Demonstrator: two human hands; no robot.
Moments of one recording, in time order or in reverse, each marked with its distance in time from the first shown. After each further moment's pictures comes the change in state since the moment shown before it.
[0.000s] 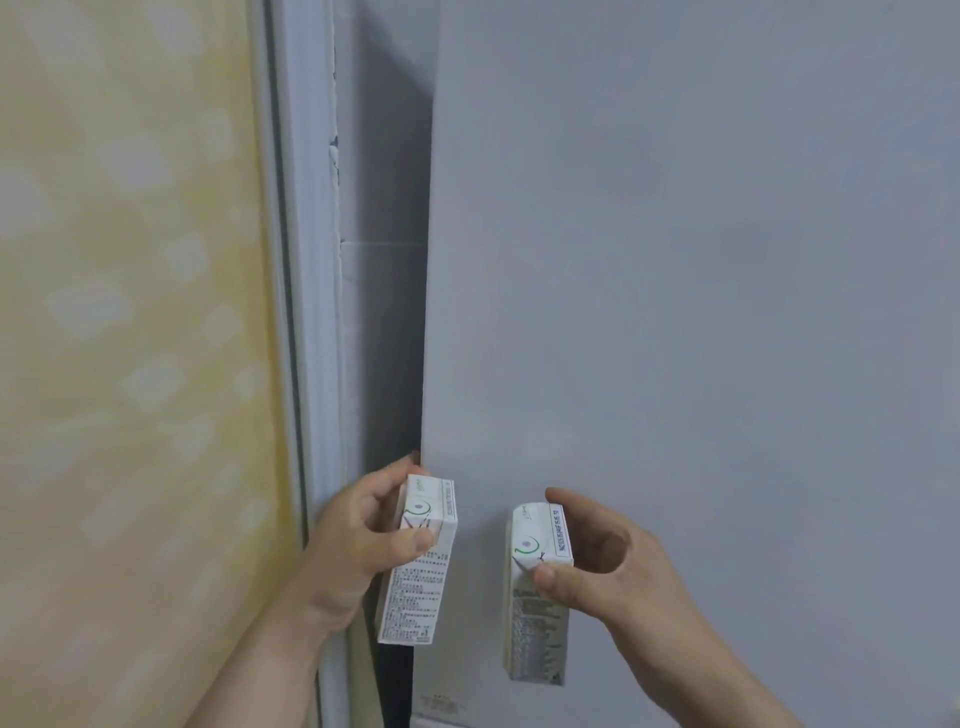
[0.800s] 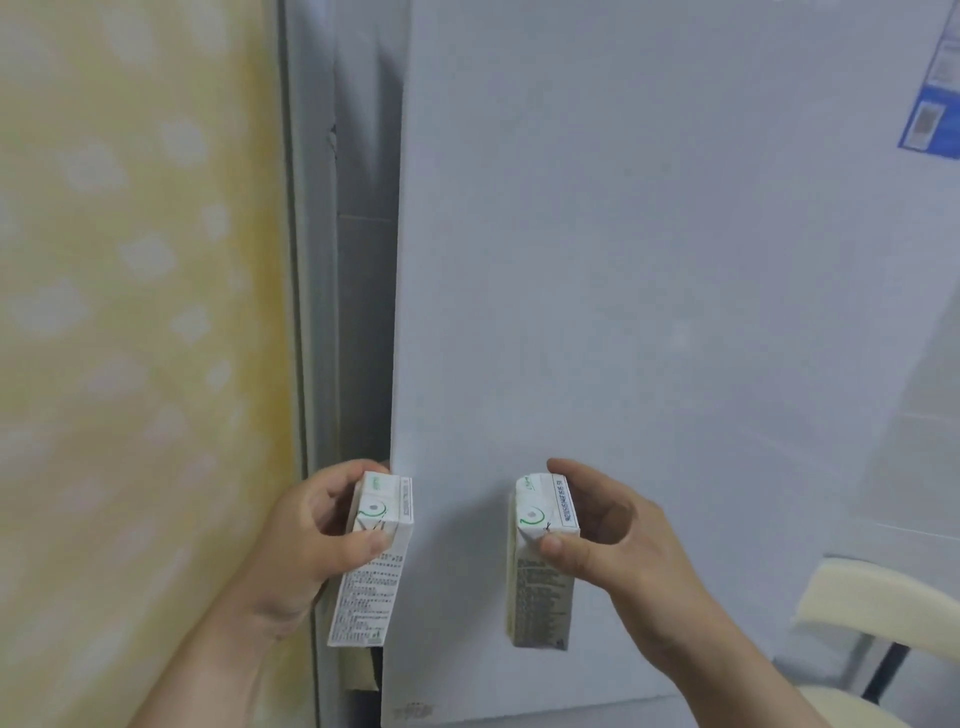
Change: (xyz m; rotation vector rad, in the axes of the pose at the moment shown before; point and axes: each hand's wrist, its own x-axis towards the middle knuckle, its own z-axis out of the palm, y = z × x) left_hand -0.097 0.037 0.012 -0.003 -0.008 0.004; right_hand -0.095 -0.027 0.009 -0.063 0.126 -0.027
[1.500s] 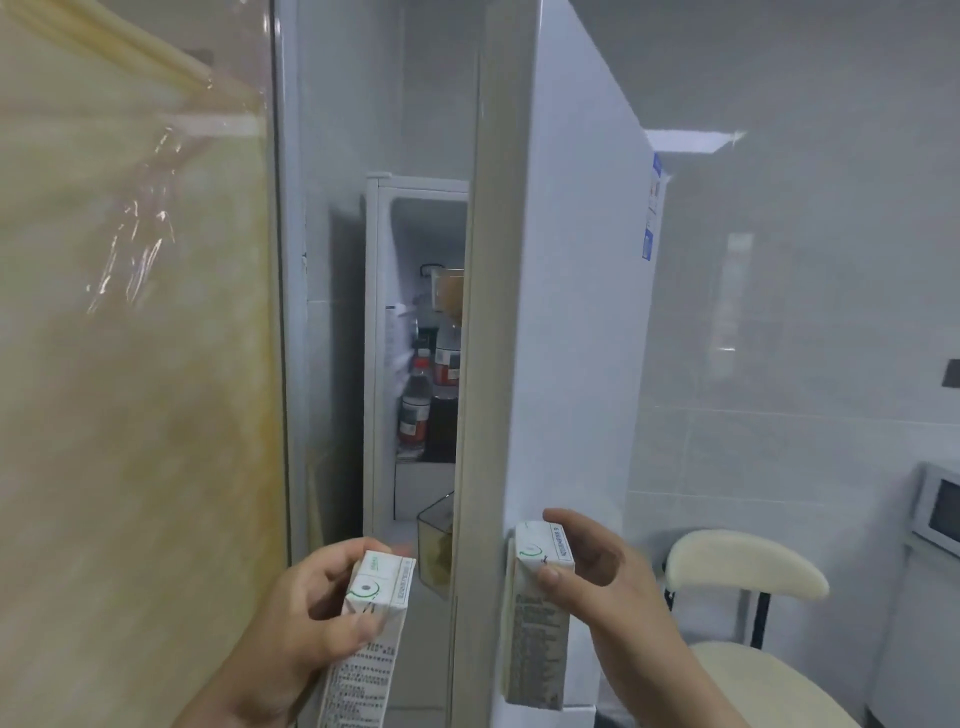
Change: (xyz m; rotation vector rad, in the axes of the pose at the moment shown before) left_hand -0.223 0.092 0.104 0.006 -0.226 -0.064; right_hand -0.258 -0.050 -0.024 0.044 0.198 -0.097
